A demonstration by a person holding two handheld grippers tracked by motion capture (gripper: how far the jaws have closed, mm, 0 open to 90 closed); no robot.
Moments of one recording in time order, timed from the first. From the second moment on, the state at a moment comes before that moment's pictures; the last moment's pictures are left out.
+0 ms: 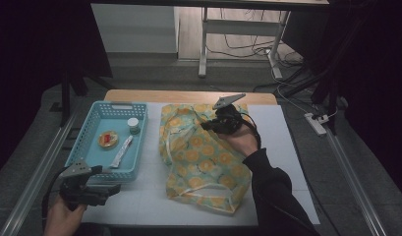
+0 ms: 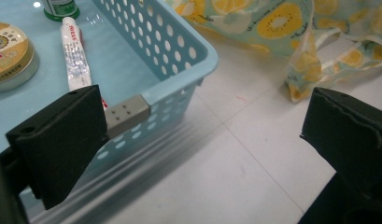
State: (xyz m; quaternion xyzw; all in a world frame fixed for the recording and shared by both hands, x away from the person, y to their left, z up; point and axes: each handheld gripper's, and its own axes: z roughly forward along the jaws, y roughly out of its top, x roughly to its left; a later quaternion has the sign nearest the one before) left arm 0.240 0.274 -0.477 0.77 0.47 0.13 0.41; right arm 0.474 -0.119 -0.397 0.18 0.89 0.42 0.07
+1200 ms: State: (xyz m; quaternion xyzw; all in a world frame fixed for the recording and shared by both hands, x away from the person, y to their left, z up) left arm 0.302 0.291 -0.462 0.76 0.48 0.13 0.41; right arm 0.475 -0.120 -0.397 0.18 0.89 0.42 0.07
